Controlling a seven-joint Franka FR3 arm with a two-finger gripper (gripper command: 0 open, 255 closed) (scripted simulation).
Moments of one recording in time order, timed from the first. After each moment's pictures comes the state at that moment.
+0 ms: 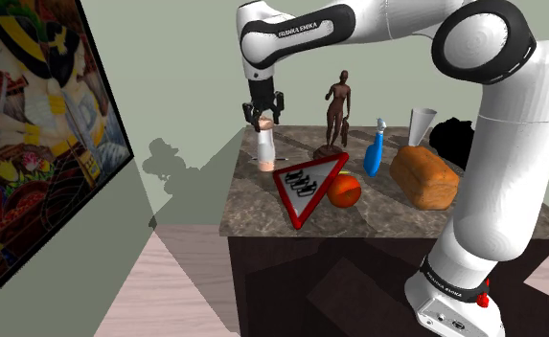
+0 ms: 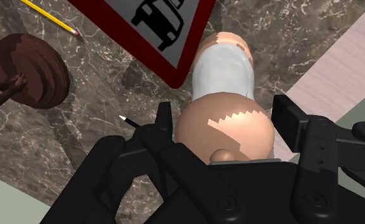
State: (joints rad) arm 0.05 0.20 0.12 -1.61 -0.16 1.75 0.35
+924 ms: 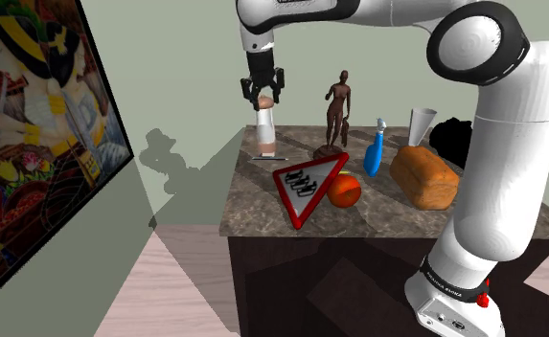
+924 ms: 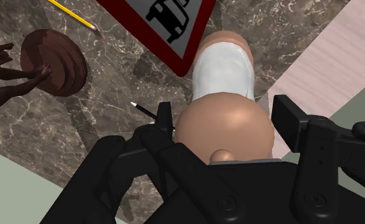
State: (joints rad) arm 0.05 0.22 0.12 -1.39 -0.16 1.56 0.33
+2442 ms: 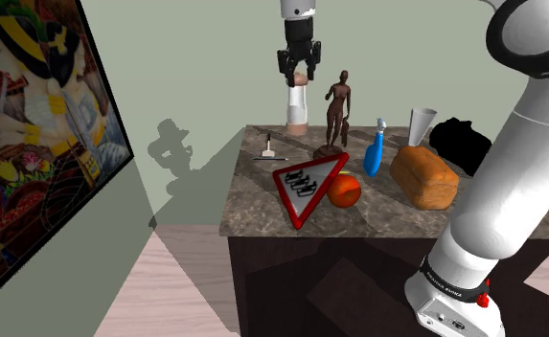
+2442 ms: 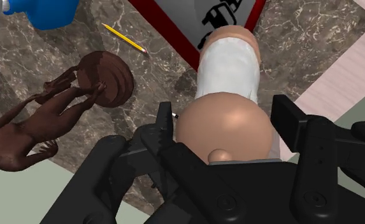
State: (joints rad) arm -0.02 -0.03 0.07 -1.52 -0.14 1.46 0.19
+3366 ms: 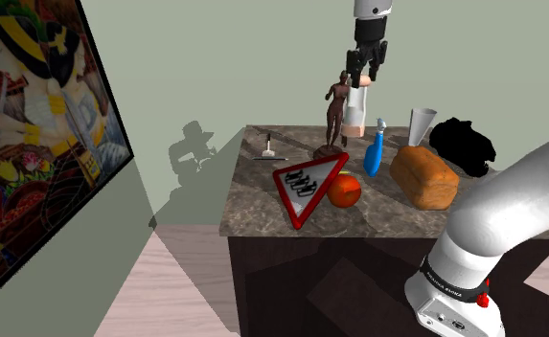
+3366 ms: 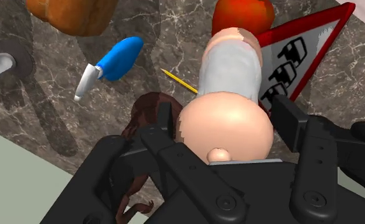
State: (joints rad) arm -0.11 -0.44 -0.08 -1.93 -0.18 1.50 -0.05
